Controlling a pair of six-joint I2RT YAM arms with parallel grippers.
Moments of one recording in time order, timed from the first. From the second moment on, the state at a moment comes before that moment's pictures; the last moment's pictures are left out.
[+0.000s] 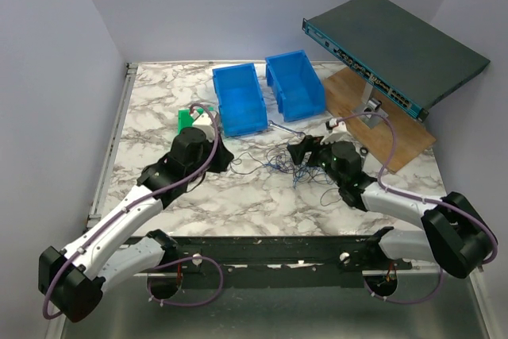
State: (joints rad) left arm -0.61 0.92 0.73 -0.31 0.01 -0.47; right arm 0.59 1.24 0.40 0.61 0.13 0.42
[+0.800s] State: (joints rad) left arm -0.30 0.75 0.95 -0.61 0.03 -0.42; right arm 0.49 1.48 0.55 0.23 0.39 0.64
